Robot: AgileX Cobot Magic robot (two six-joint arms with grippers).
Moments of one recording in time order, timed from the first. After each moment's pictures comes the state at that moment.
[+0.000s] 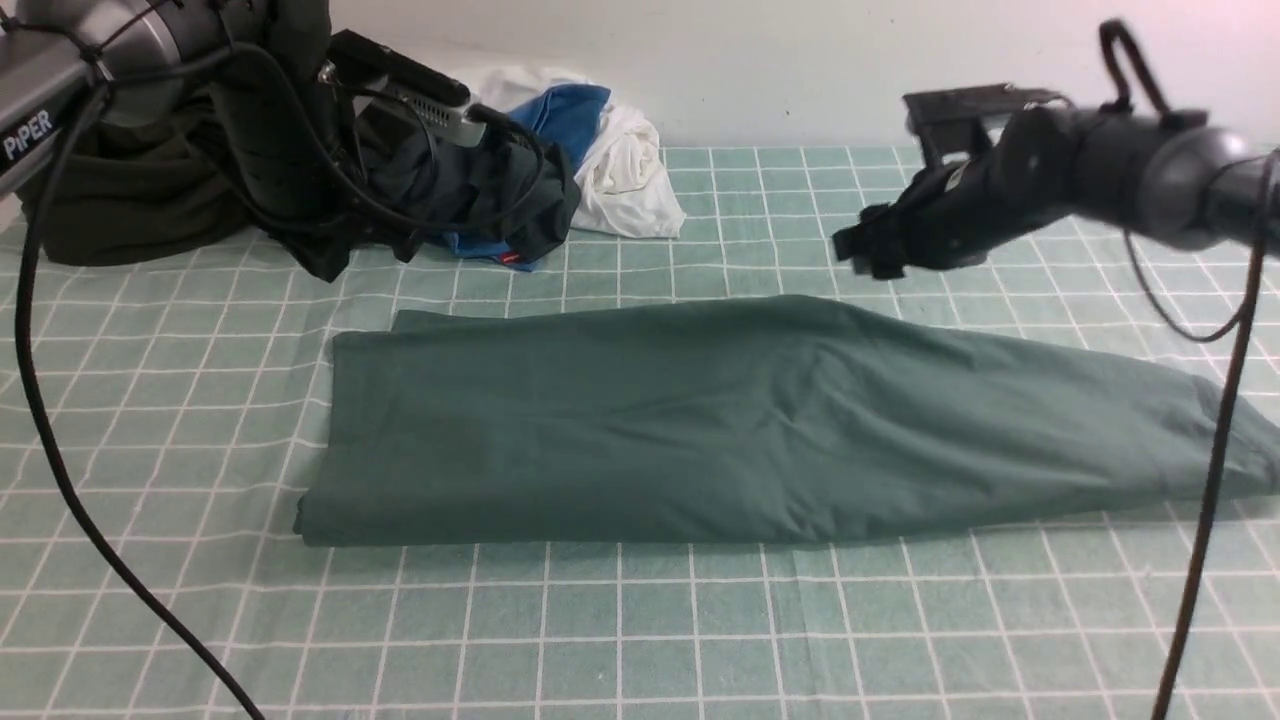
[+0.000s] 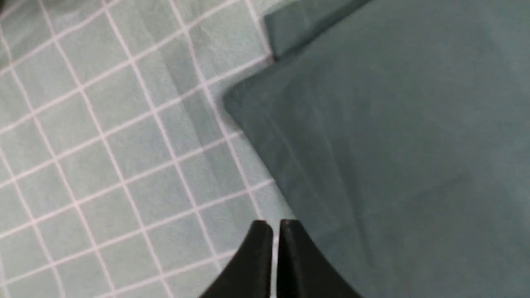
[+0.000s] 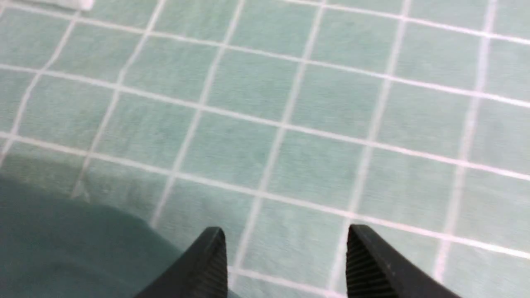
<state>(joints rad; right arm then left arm) 0.18 2.21 -1.82 0.11 0.66 -0.06 -0.20 2.03 -1.92 0.16 1.22 0.19</state>
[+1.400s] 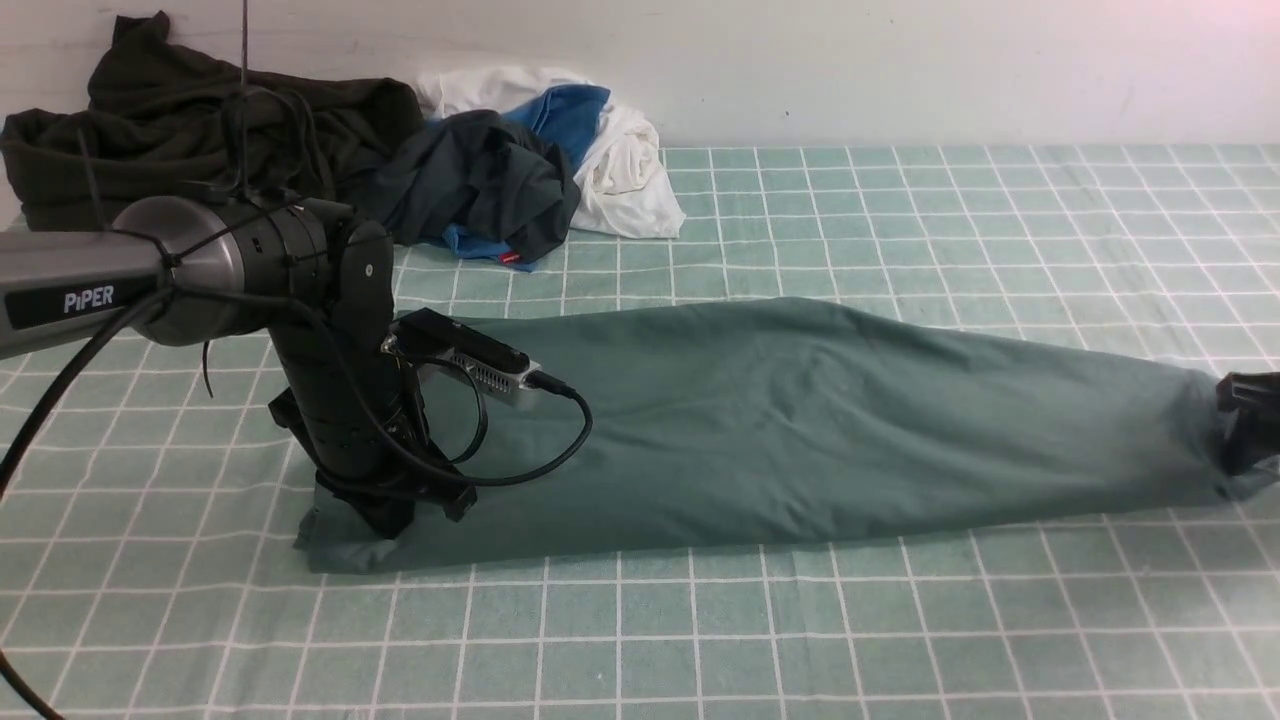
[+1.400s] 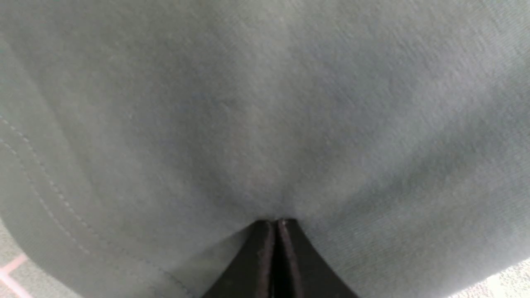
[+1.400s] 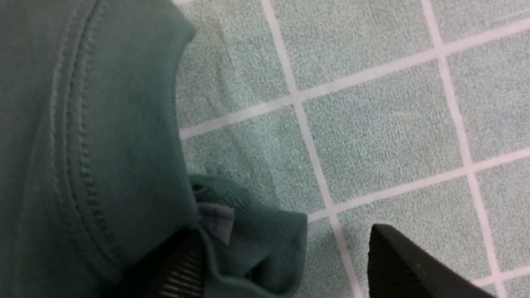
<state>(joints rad) -0.31 1.98 -1.31 0.08 0.81 -0.01 -0.26 1.98 -1.33 0.00 0.93 0.26</state>
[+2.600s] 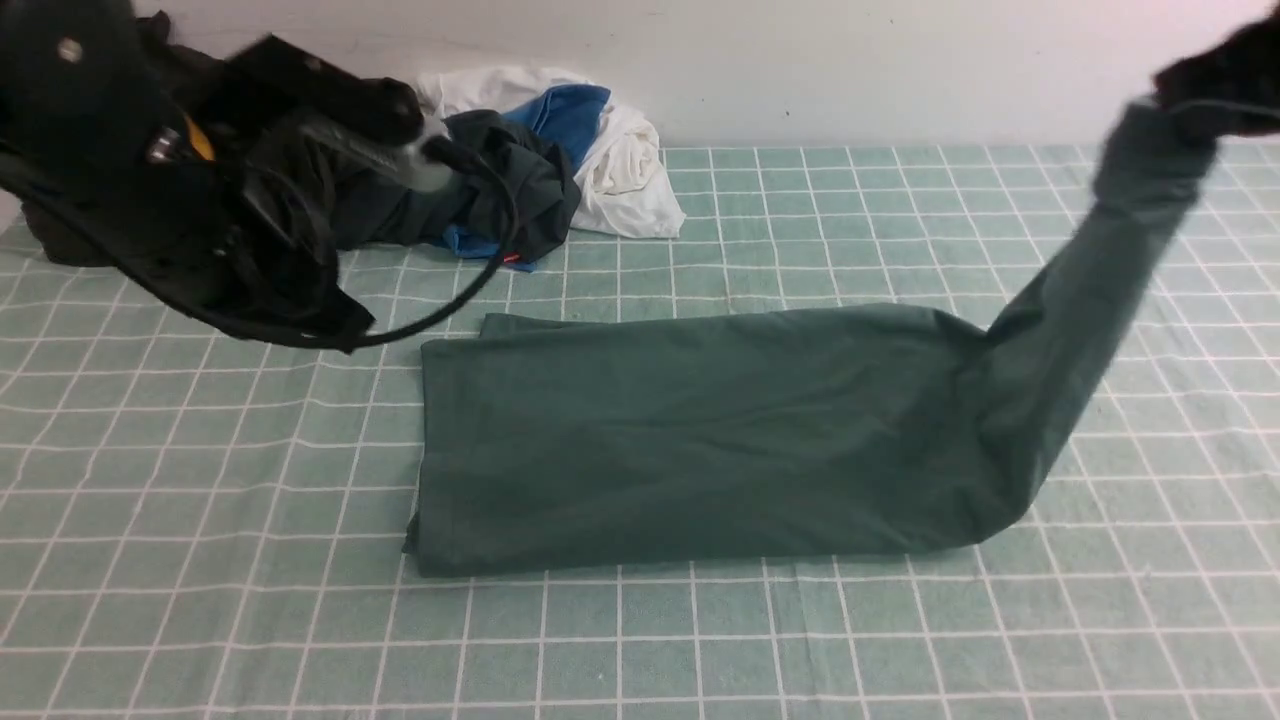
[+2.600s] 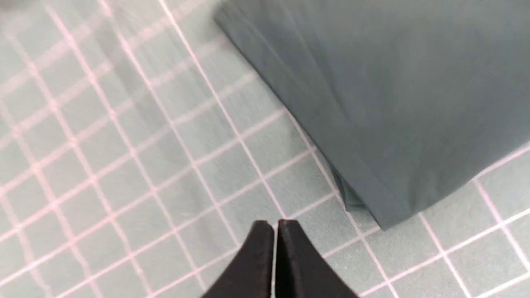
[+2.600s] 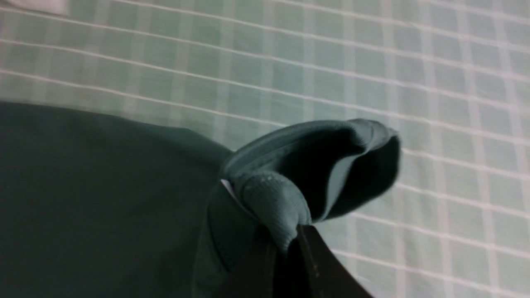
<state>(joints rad) 0.13 1.62 -1.65 0.10 1.01 -0.16 -0.26 1.41 -1.31 0.07 0.98 0.24</state>
